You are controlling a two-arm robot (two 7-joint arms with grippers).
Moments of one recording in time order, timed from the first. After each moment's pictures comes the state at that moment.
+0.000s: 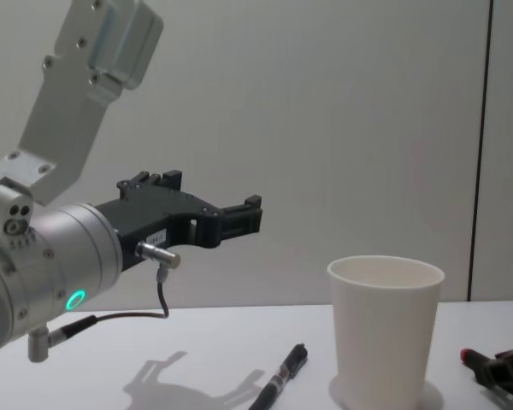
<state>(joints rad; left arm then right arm) -0.24 0.38 0.45 -1.63 -0.20 0.01 -0.01 0.27 0.39 -0.29 -1.55 0.19 0.71 0.29</state>
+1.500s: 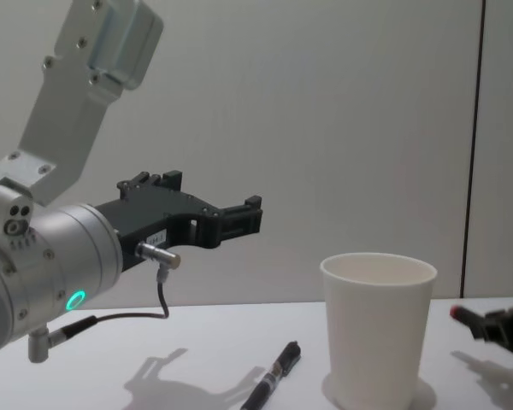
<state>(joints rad) -0.24 0.38 0.45 -1.63 -0.20 0.01 -0.01 0.25 0.39 -0.28 -1.61 0.19 0.62 0.25</state>
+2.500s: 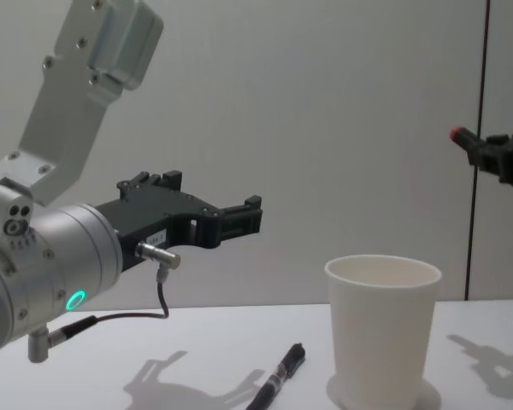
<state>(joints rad) -0.24 0.38 0.45 -1.63 -0.20 0.01 -0.01 0.24 0.39 -0.25 -1.79 0.15 0.39 0.13</state>
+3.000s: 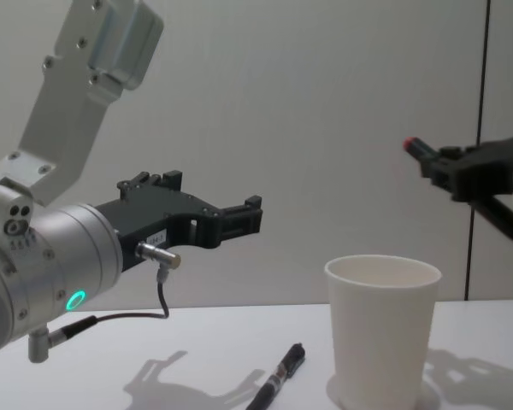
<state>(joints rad) -0.24 0.38 0.45 -1.63 -0.20 0.01 -0.01 0.24 0.34 -0.30 -1.74 0.11 0.28 0.17</state>
